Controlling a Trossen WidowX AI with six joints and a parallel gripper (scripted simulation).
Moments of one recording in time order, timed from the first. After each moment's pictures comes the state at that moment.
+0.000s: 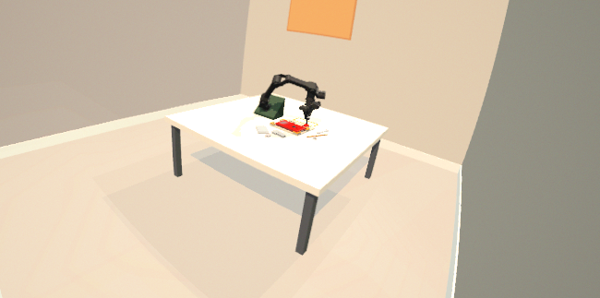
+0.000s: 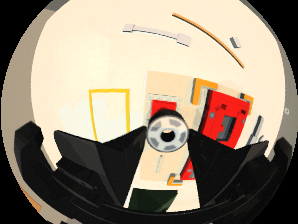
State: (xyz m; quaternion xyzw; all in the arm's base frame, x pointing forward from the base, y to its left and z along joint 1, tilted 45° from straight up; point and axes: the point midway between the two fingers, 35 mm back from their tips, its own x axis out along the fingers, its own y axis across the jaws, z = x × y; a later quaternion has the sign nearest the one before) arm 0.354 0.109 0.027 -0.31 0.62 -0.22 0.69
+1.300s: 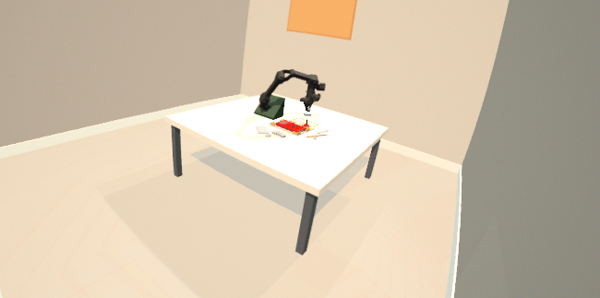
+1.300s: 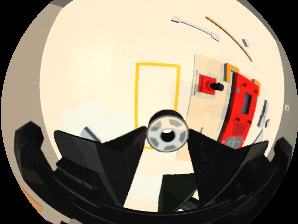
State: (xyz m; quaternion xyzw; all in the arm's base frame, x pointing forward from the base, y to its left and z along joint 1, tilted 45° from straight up) arm 0.293 0.187 -0.010 -0.30 0.62 -0.22 0.69
